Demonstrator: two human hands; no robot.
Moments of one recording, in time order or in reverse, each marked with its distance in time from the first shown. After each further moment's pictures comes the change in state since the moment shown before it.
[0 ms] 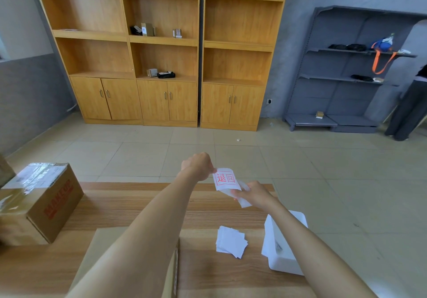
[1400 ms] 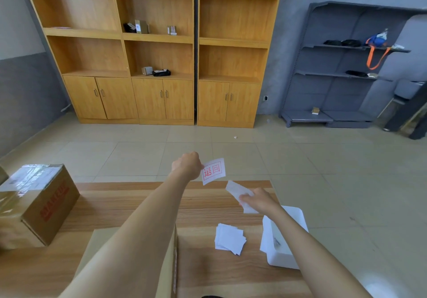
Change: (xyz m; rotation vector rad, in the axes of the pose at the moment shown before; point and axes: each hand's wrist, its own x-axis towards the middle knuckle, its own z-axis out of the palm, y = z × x) left_hand 0.004 -0.018 0.000 0.023 0.019 -0.058; right_hand -0.008 0.022 0.003 -0.038 0.059 0.141
